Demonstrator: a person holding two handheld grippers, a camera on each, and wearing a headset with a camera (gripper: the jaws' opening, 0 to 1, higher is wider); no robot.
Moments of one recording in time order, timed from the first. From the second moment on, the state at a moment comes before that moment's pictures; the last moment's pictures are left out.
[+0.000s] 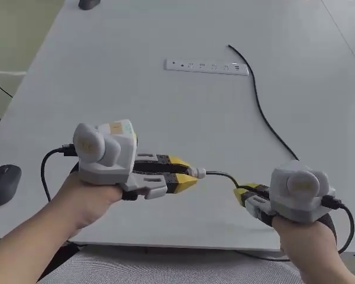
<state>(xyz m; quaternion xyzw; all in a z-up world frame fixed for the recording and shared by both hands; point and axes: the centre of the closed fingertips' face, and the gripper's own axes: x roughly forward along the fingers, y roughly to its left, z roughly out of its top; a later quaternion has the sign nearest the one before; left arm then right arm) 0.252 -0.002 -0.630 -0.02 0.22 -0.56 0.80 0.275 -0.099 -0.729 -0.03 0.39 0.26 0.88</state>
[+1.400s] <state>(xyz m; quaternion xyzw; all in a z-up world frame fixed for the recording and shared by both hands) 0.258 0.001 -0.631 -0.02 0.23 -0.56 0.80 0.270 -0.092 -0.707 -0.07 0.35 0.29 0.89</state>
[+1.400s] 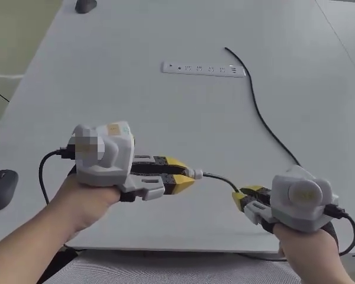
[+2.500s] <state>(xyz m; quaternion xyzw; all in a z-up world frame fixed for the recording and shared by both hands) 0.256 0.003 -0.633 -0.02 0.23 -0.56 0.80 0.264 -0.005 -0.648 -0.39 0.19 0.47 0.77</state>
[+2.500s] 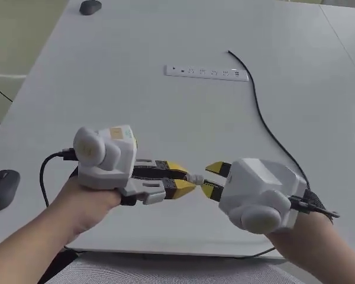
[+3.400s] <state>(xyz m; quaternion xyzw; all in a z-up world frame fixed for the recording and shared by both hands) 0.259 0.004 -0.635 -0.02 0.23 -0.55 0.80 0.269 -0.009 -0.657 -0.32 0.22 0.45 0.80</state>
